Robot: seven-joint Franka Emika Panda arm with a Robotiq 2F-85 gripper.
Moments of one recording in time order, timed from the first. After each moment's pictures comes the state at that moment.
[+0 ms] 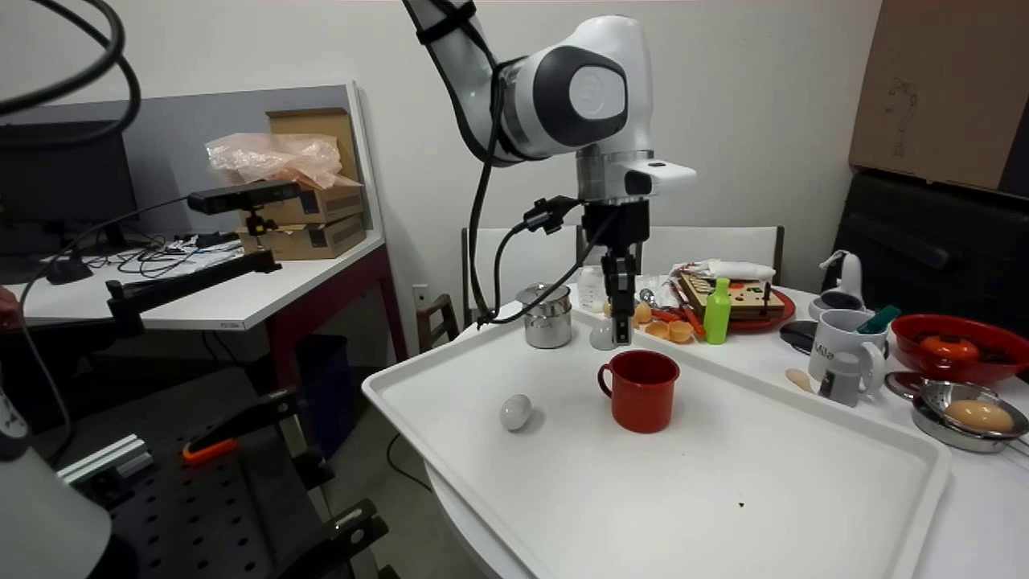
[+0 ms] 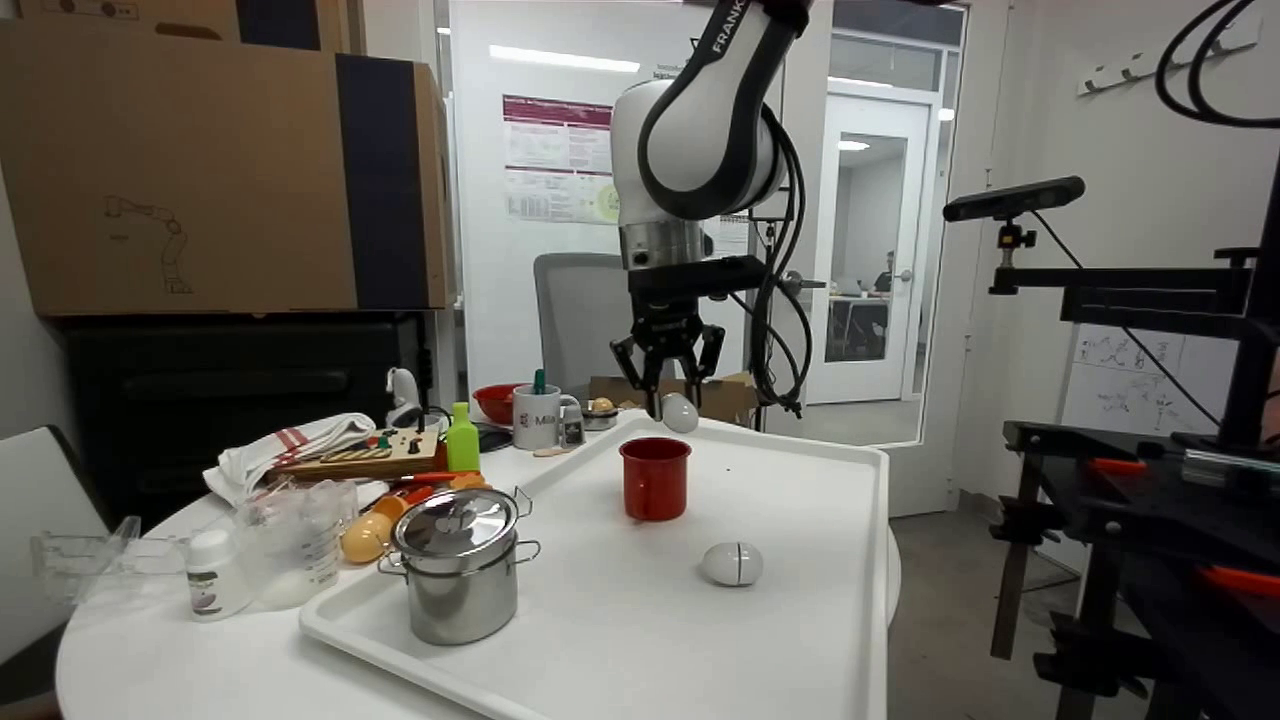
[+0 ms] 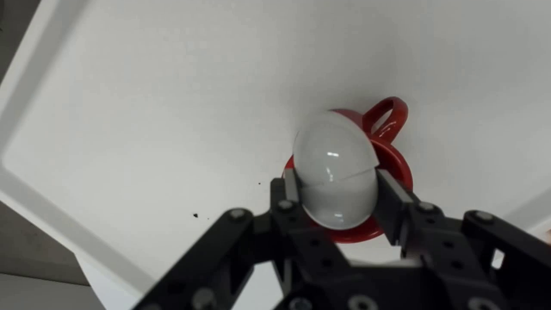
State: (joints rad) arm 0.19 0.57 -0.29 -2.08 0.00 2.60 0.79
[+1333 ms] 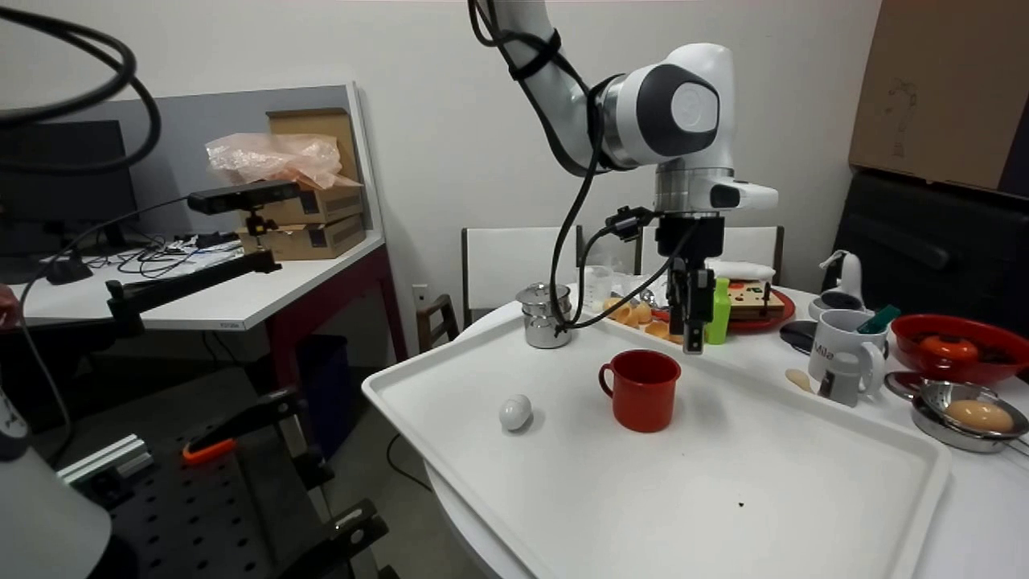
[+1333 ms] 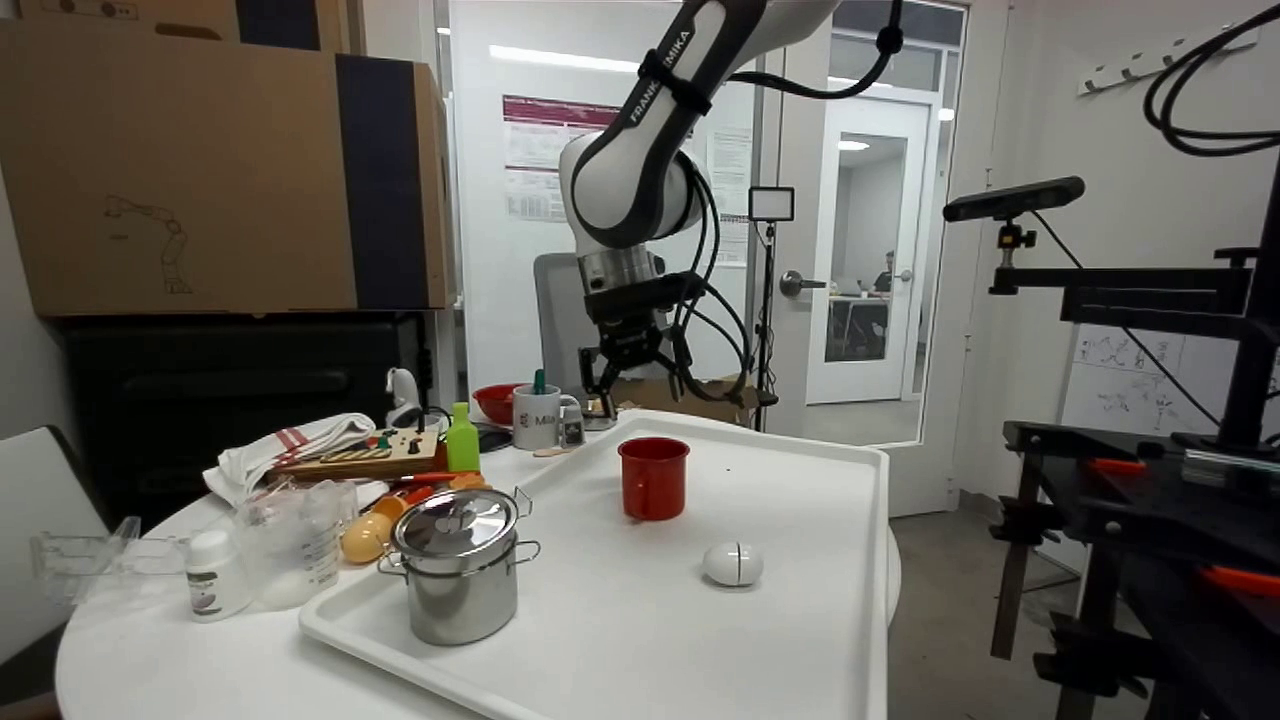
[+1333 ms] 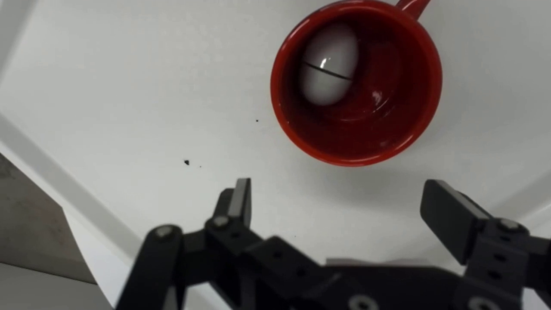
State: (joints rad) arm 0.05 0.82 -0.24 -1.65 -0.01 2.32 0.75
